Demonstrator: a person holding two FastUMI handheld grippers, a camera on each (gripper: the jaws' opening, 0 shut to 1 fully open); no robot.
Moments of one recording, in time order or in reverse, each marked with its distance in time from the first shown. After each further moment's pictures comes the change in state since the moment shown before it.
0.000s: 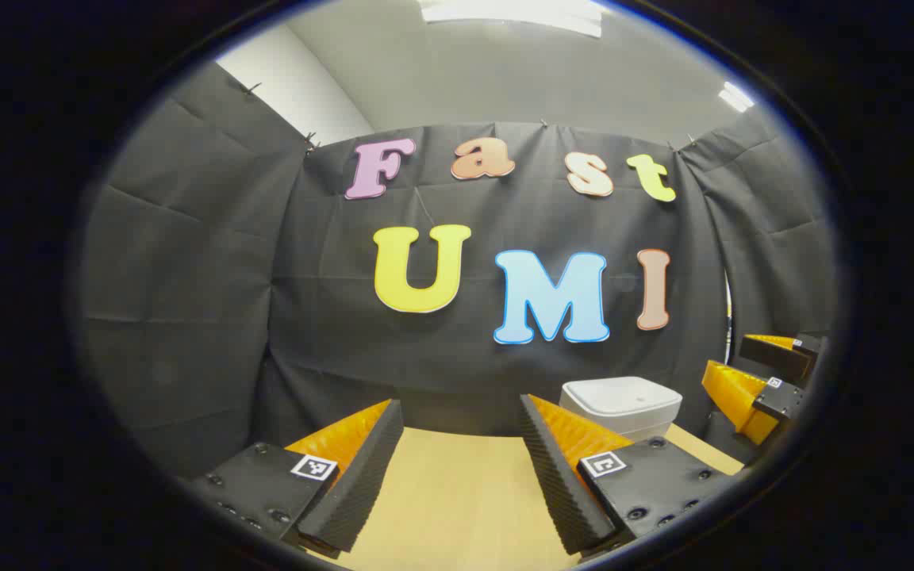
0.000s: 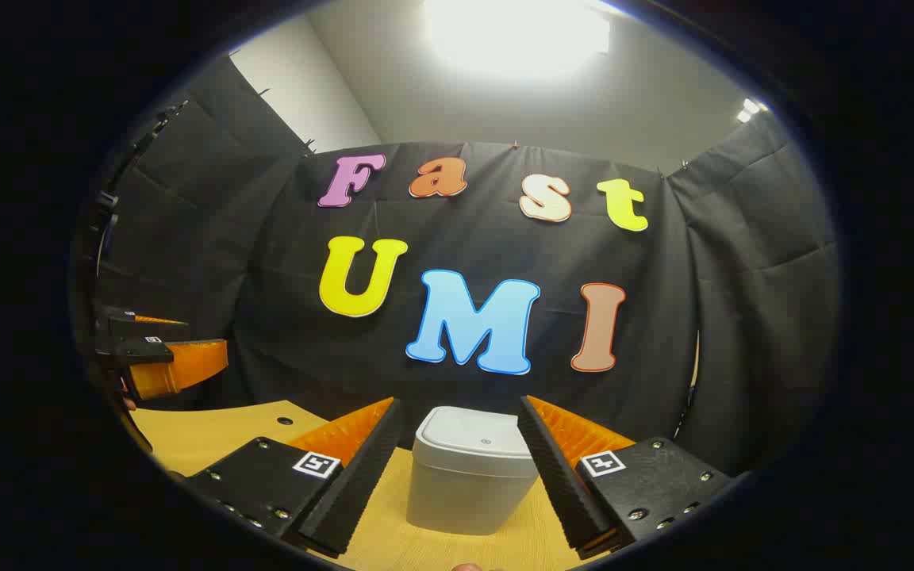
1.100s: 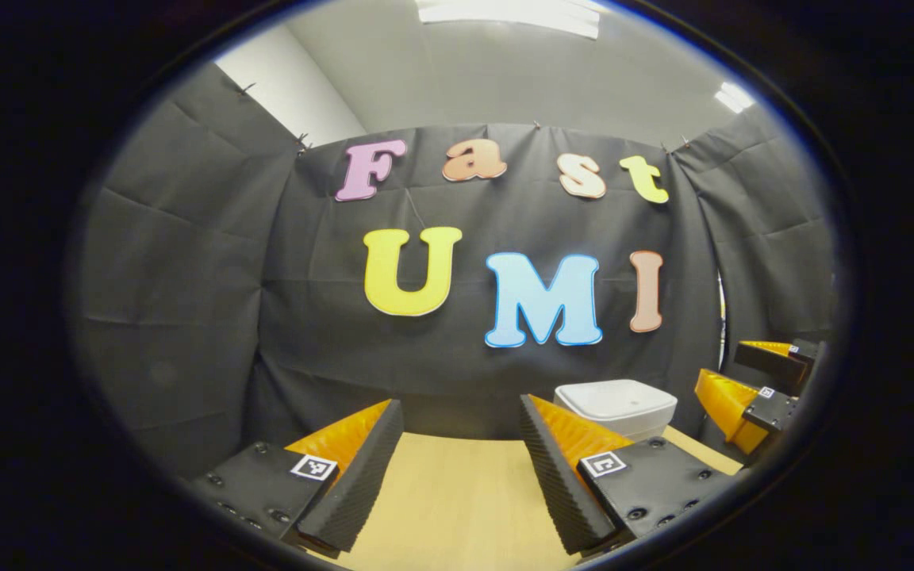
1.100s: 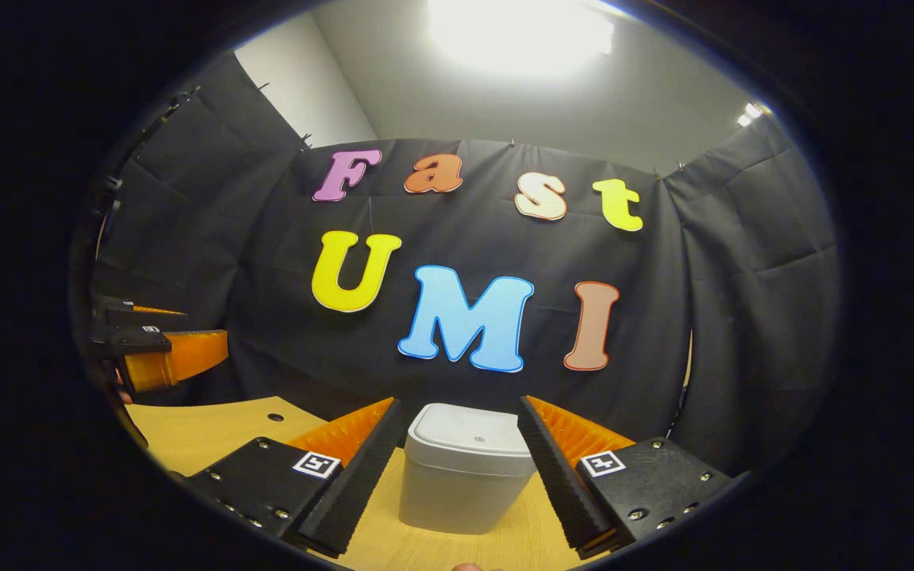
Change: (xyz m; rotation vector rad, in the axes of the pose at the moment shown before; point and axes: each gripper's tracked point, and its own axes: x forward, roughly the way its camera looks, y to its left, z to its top) left arm 0.009 -0.012 0.000 0.006 -0.012 -0.029; right arm 0.005 -0.004 -0.007 -0.010 0.006 -0.029
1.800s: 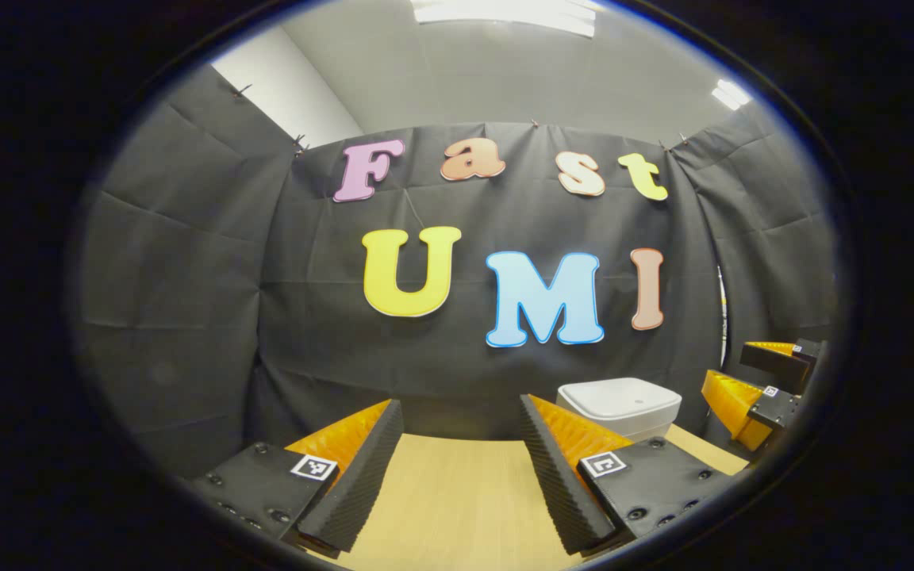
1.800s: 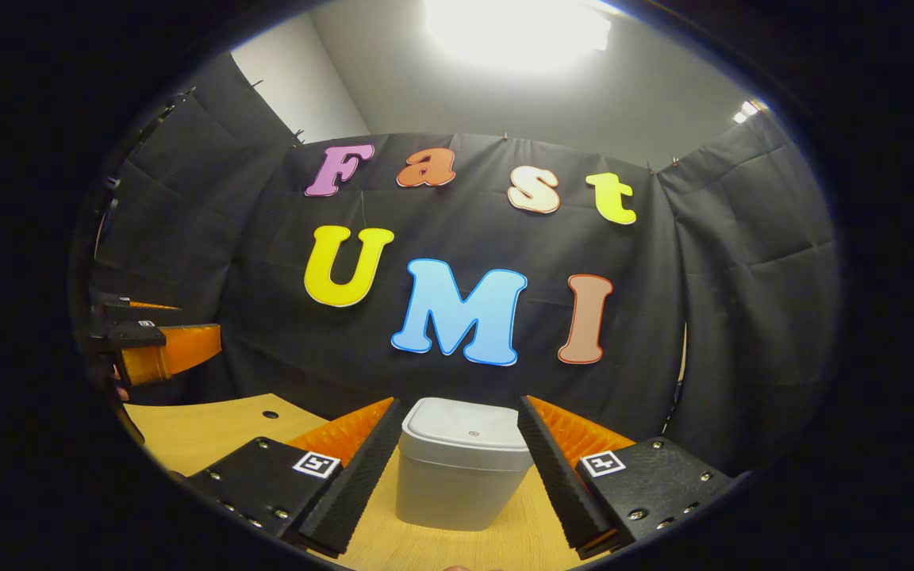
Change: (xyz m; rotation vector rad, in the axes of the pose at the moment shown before) left arm 0.010 0.000 -0.004 0.025 0.004 -0.009; right arm 0.005 -0.007 -0.012 0.021 0.027 -0.024
